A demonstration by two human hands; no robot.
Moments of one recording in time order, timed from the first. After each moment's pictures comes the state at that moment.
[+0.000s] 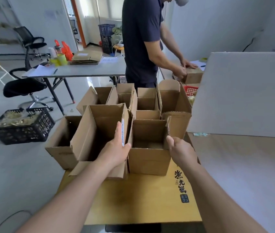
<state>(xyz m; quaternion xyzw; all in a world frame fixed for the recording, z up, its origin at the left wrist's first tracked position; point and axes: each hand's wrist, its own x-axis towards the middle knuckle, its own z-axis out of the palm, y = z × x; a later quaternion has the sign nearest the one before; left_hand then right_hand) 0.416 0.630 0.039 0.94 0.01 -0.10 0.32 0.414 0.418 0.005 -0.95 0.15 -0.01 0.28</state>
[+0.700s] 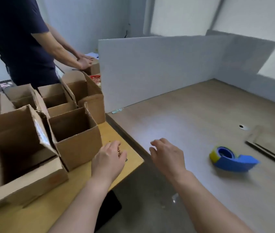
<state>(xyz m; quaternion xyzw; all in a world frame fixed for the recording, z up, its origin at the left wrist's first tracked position) 0.301 0.543 0.017 0.90 -0.34 -0.04 0.26 0.185 0.406 0.030 -0.94 0.32 -0.11 0.09</state>
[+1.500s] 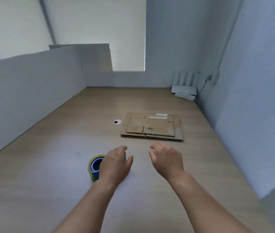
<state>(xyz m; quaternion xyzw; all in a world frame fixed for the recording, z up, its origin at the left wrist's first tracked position) -0.006 0.207 0.017 0.71 -0.66 -0.13 0.22 -0.173 0.194 0.022 -0.74 0.63 -0.21 0.03</state>
